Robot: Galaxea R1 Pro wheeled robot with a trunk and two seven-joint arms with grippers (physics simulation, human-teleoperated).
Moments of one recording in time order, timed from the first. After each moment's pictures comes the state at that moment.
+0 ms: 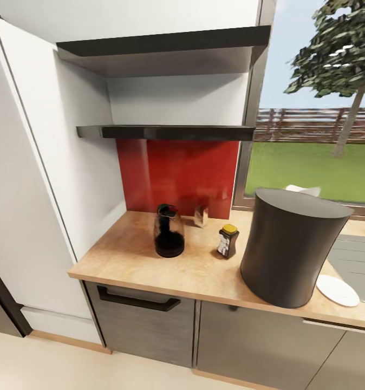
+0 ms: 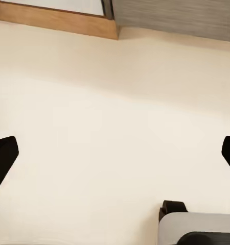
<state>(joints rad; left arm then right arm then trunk) -0.10 0.28 -0.70 -0.17 0.83 -0.50 -0.06 -0.14 -0.02 0.19 -0.03 -0.24 -0.09 -0.01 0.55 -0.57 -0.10</state>
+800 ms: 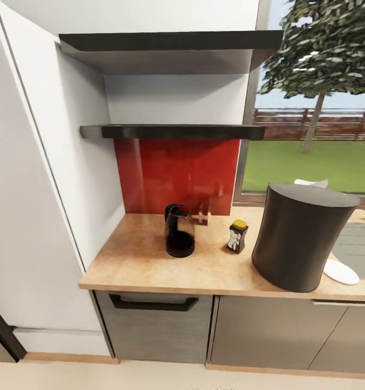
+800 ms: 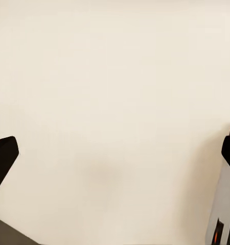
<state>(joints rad) -0.09 0.19 -0.72 -0.16 0.75 -0.16 0.37 -0.14 -0.02 0.05 -0.03 -0.23 -0.09 -0.01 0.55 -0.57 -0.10</state>
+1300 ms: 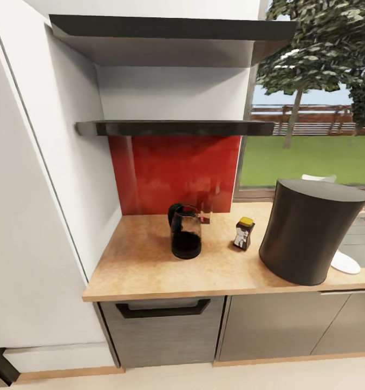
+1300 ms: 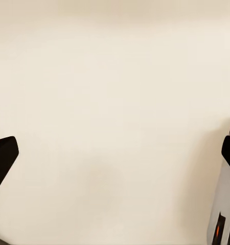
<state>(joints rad) -0.09 0.19 -0.72 -0.16 0.75 -0.16 0.37 -0.14 -0.02 0.05 -0.03 -0.24 -0.09 -0.01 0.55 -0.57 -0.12</state>
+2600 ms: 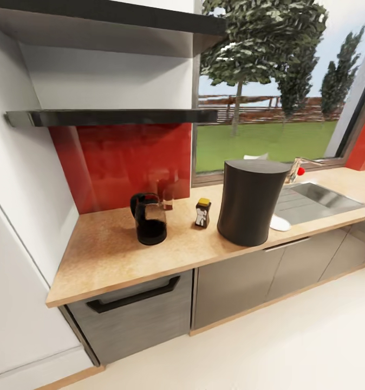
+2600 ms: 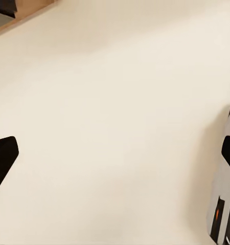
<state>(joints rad) -0.08 0.18 -0.72 -0.16 0.73 -0.16 0.37 -0.14 -0.02 0.05 -0.03 -0.24 -0.09 -0.01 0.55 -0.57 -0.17</state>
